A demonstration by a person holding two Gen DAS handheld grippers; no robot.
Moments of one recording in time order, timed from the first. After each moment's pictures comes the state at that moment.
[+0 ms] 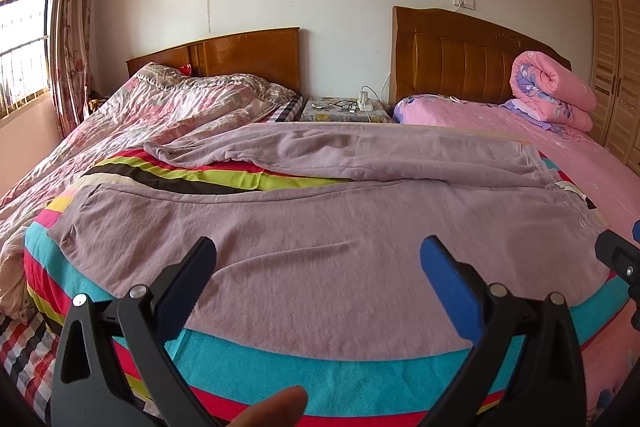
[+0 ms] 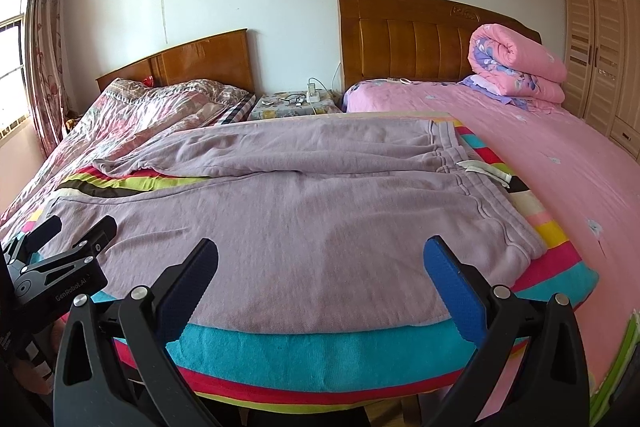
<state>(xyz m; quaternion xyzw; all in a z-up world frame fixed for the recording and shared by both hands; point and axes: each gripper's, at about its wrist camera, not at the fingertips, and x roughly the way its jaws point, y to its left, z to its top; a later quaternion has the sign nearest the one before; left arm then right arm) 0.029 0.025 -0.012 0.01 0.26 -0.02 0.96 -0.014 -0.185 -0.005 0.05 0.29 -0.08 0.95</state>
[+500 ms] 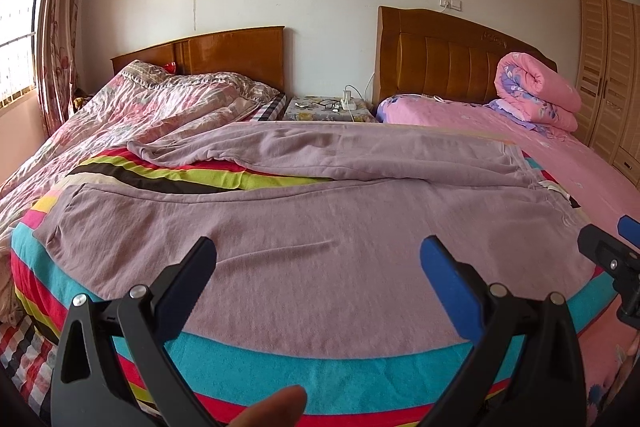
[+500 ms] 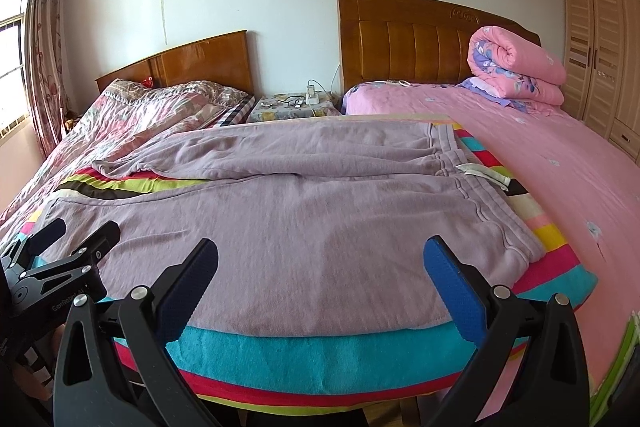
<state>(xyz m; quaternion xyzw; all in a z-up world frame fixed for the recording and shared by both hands) 0.027 0.021 -0.009 0.01 0.26 -0.06 0.96 -0.015 -0.184 -0.003 0.05 0.28 -0.09 0.95</state>
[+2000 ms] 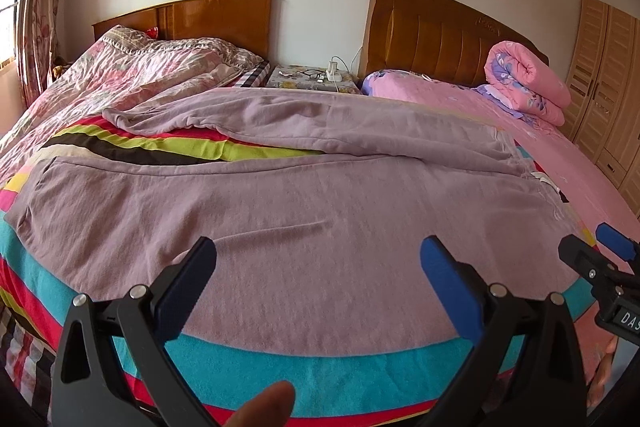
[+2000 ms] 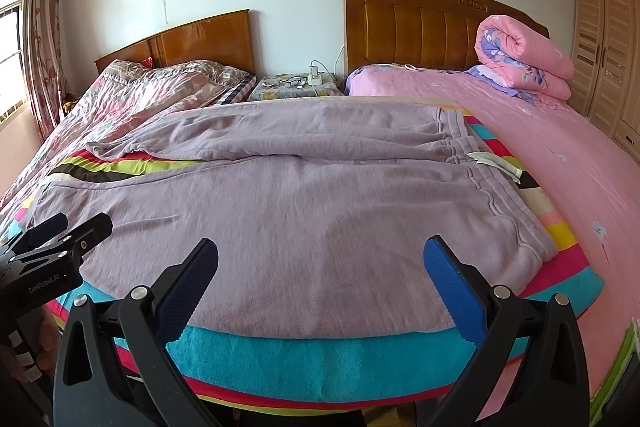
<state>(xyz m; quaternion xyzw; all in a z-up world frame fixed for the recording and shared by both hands) 0.064 0.032 -0.027 -0.02 0.33 -0.09 0.94 0.016 -0.185 -0.019 0.04 0.32 -0.07 0.94</state>
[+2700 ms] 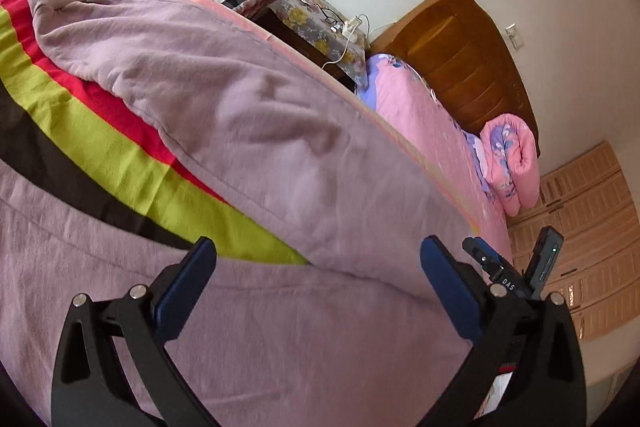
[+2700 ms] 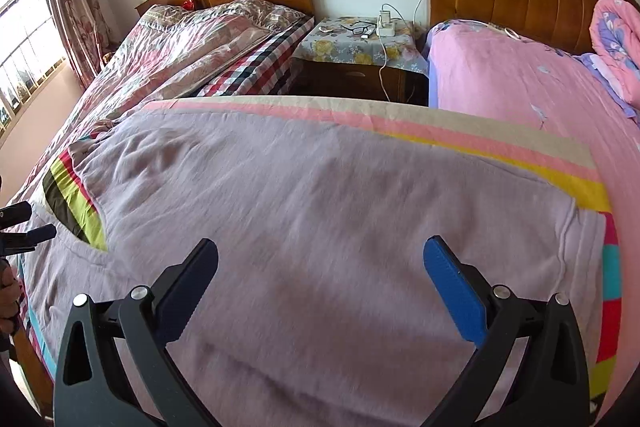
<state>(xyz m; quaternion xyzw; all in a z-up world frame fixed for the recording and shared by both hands) 0.319 0.105 -0.044 -0.31 0.45 -0.13 0.83 0.364 -0.308 -0.053 0.04 0.44 0.10 0.89</state>
